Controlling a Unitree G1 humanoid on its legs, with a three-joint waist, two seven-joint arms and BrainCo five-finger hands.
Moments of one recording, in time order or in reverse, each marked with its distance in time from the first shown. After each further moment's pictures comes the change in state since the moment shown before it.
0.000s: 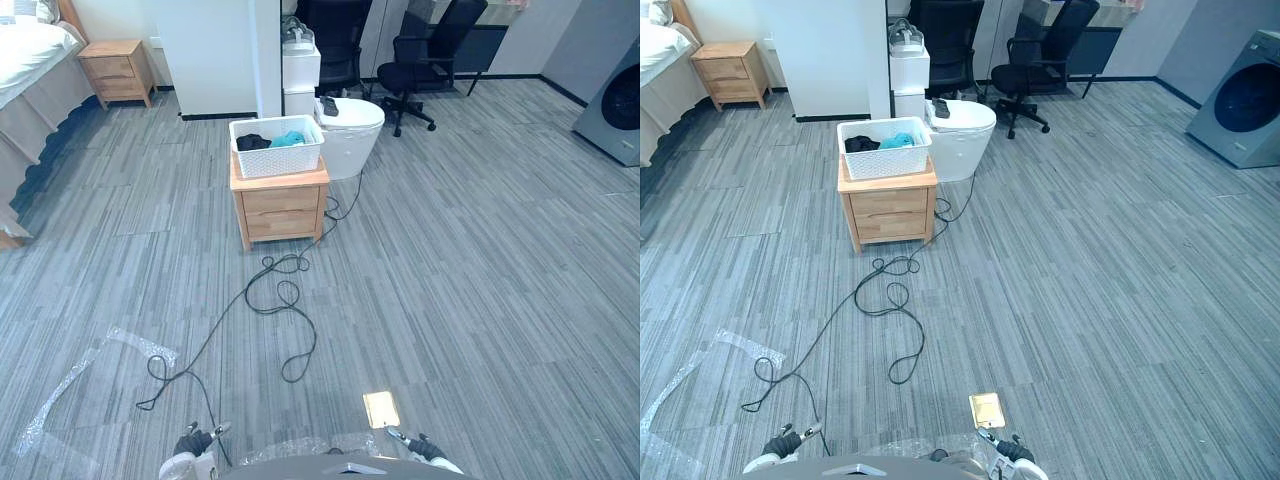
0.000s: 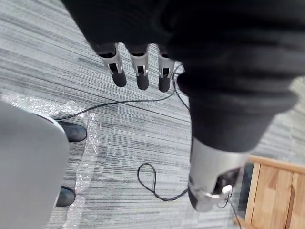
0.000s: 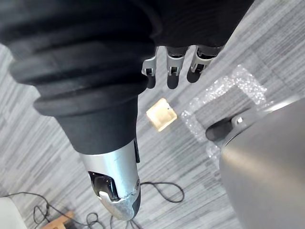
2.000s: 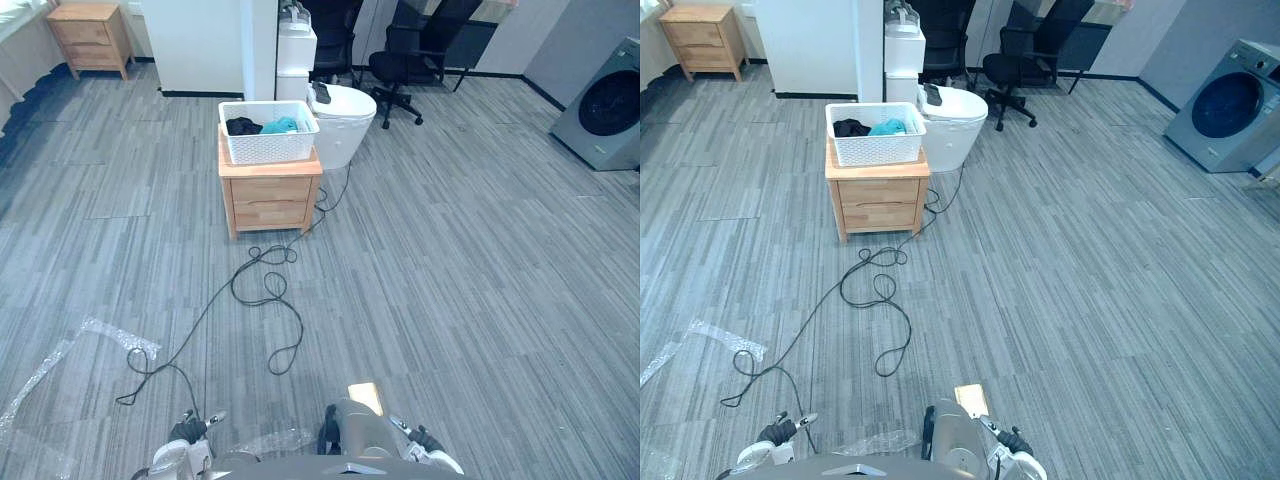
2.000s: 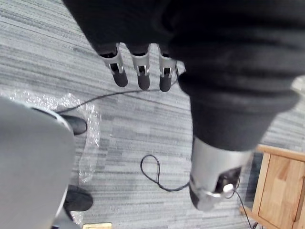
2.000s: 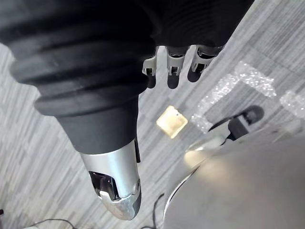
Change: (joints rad) left arm -0.052 0.005 0.063 0.000 0.009 0.013 -0.016; right arm -0.013 0.040 -0.042 -0.050 0.133 -0.009 0.000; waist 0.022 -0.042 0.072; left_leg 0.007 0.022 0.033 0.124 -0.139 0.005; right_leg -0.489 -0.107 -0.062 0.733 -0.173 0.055
